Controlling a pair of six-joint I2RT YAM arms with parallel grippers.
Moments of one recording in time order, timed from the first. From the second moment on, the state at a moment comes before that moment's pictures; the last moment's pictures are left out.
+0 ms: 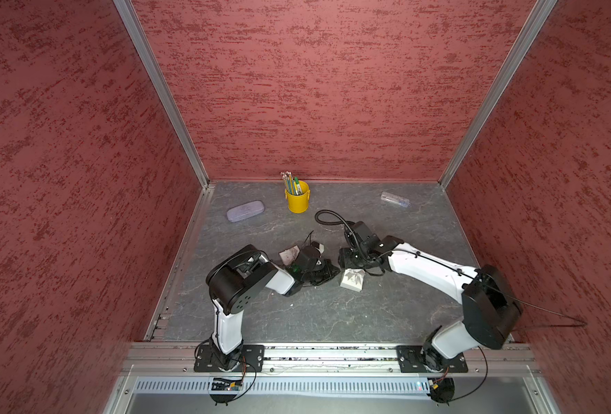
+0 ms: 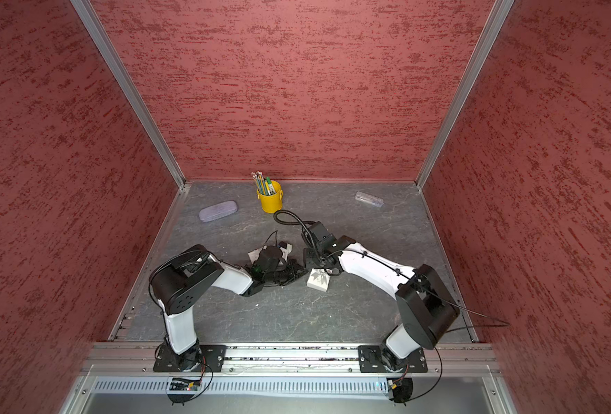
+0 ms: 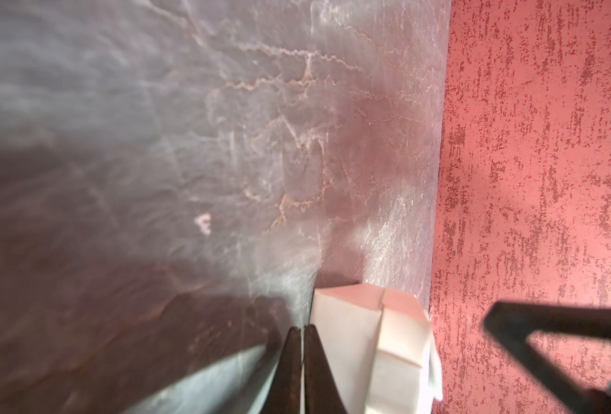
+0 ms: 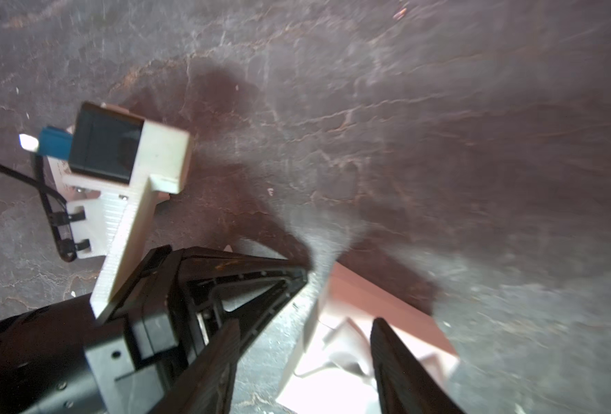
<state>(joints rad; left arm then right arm) -0.76 1.89 0.67 0.63 0.34 -1.13 0.68 1.52 1.04 -0.57 0.00 0.63</state>
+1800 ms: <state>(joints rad) -0.82 1.90 0.59 0.77 0.29 -1.20 0.57 1.39 0.93 -0.54 -0.02 0.56</state>
